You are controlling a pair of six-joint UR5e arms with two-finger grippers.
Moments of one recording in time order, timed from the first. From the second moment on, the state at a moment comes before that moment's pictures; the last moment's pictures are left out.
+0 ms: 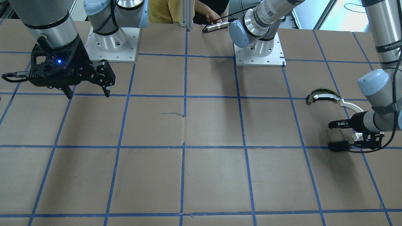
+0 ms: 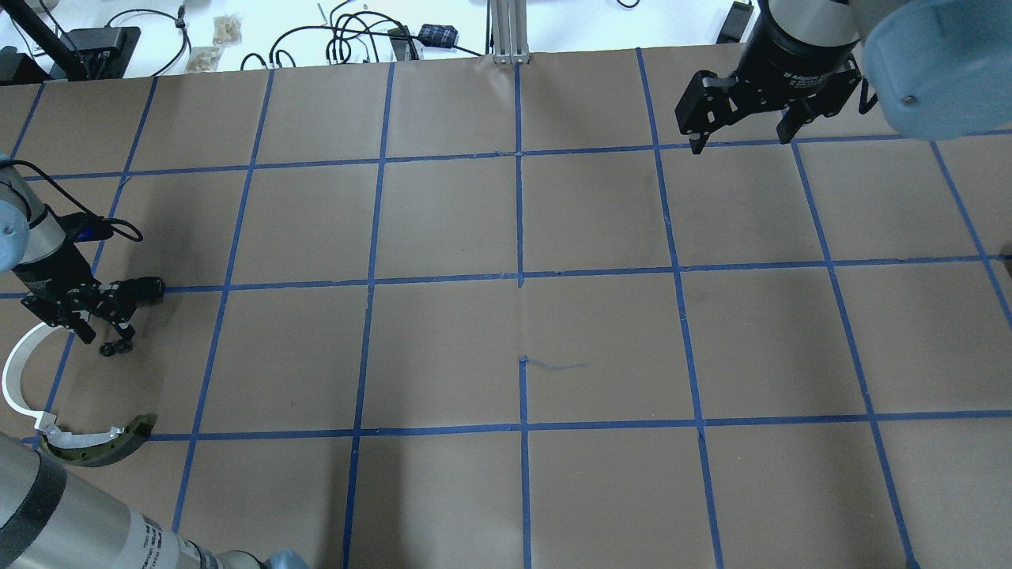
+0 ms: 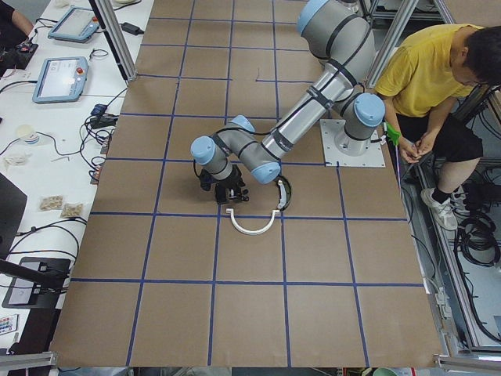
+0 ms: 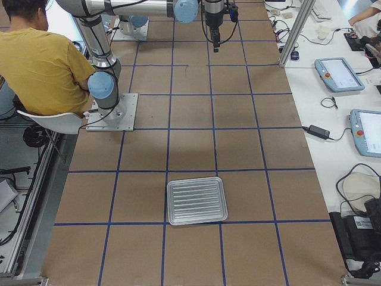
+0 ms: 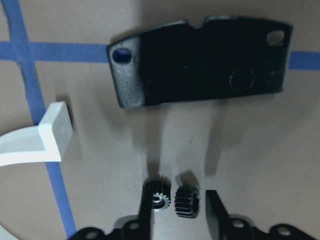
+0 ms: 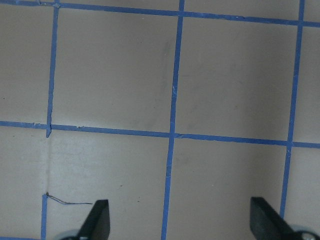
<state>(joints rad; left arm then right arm) -0.93 -2.07 -1.71 -1.25 1.79 0.56 1.57 -1.53 1.56 -1.71 -1.56 -0.08</state>
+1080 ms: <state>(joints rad) -1.19 -1.86 -1.55 -1.40 1.71 0.47 1.57 -1.53 1.56 -1.71 -1.56 -0.08</state>
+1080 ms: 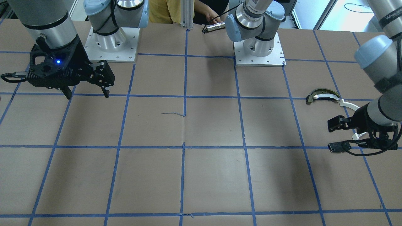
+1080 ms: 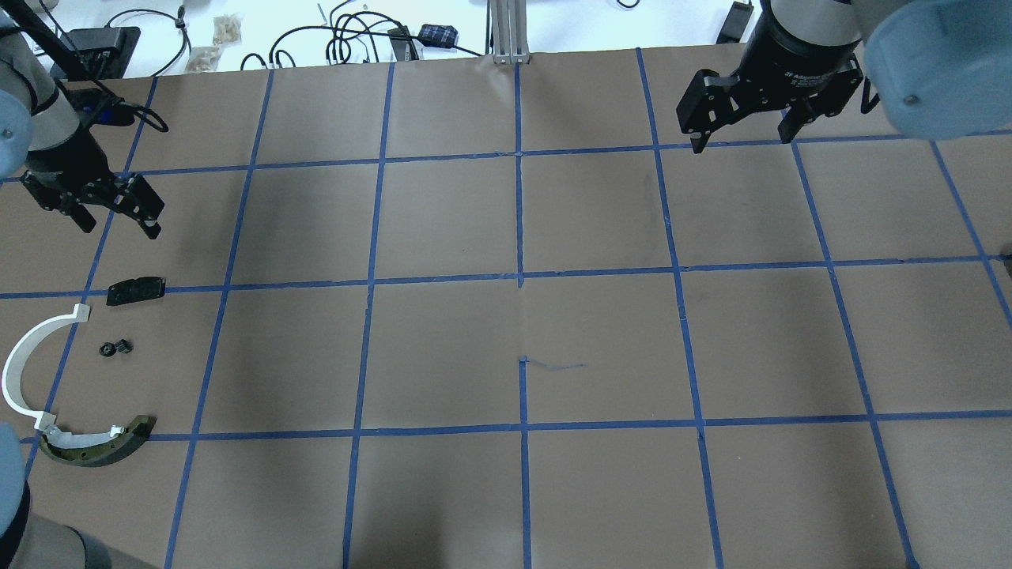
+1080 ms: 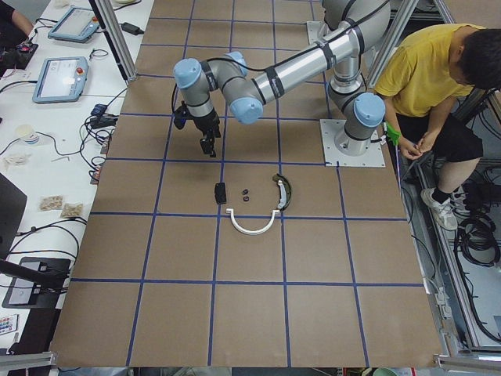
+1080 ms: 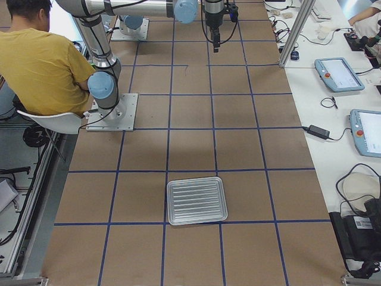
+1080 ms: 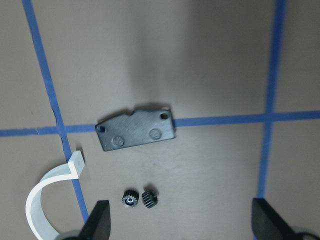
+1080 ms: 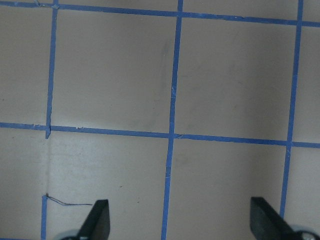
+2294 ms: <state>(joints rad) -1.54 -1.59 -1.61 -1.52 1.61 0.02 1.57 -1.53 1.56 -1.71 -1.57 -0.08</state>
